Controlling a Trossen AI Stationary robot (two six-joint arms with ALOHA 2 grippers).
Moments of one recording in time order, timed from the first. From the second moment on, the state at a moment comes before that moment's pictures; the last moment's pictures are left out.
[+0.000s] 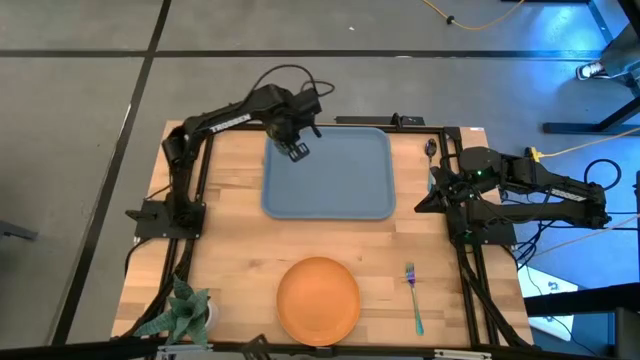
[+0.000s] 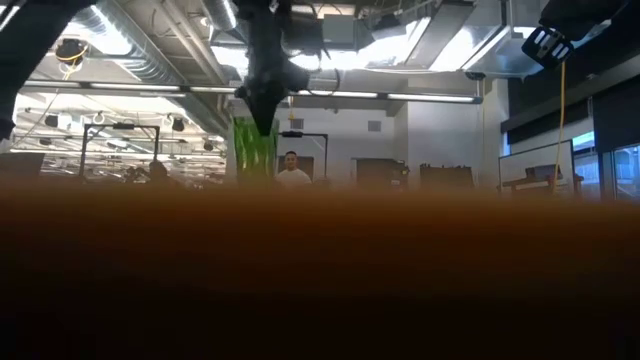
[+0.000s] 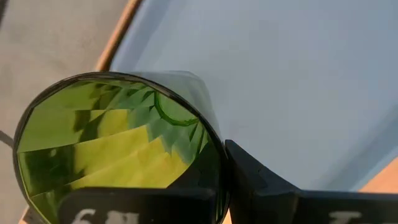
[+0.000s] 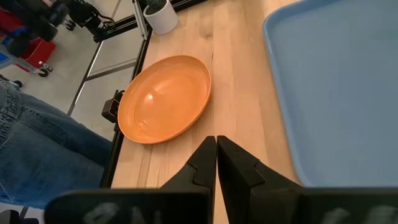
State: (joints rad) left arm 0.50 1.93 1.91 -1.35 -0.15 -0.09; right arm -0.17 0.61 0.82 -0.81 -0.42 0.20
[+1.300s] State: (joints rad) left arm 0.56 2.01 1.88 -1.26 -0.11 -0.07; right arm -0.17 0.61 0.82 -0.81 -0.42 0.20
